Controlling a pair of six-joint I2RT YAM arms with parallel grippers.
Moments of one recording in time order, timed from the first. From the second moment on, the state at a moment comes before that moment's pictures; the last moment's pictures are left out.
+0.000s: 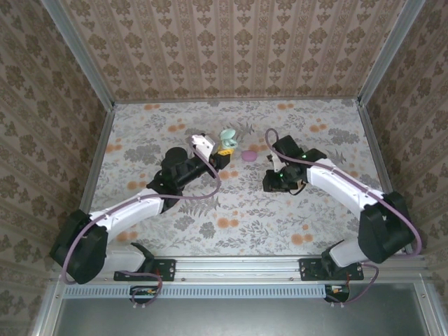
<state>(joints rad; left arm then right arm) -0.70 1.29 0.68 0.55 0.27 0.00 0.45 1.42 1.07 -0.84 -0.23 0.40</state>
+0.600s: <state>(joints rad) -0.73 1.39 0.72 0.58 0.48 0.02 0.45 1.25 1.31 -0.90 -0.22 0.43</state>
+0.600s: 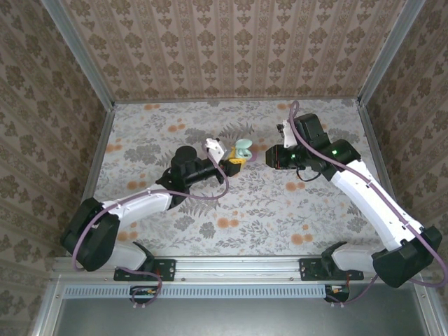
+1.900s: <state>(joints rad) -0.75 1.41 0.78 0.55 0.60 0.04 0.45 1.31 1.33 -0.79 -0.29 0.48</state>
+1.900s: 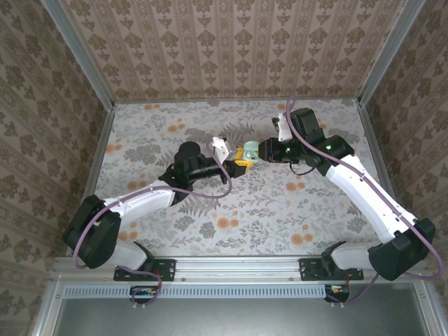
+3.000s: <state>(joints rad) -0.75 1.42 0.78 0.55 0.59 0.04 0.47 1.34 1.33 -0.77 -0.29 0.50</state>
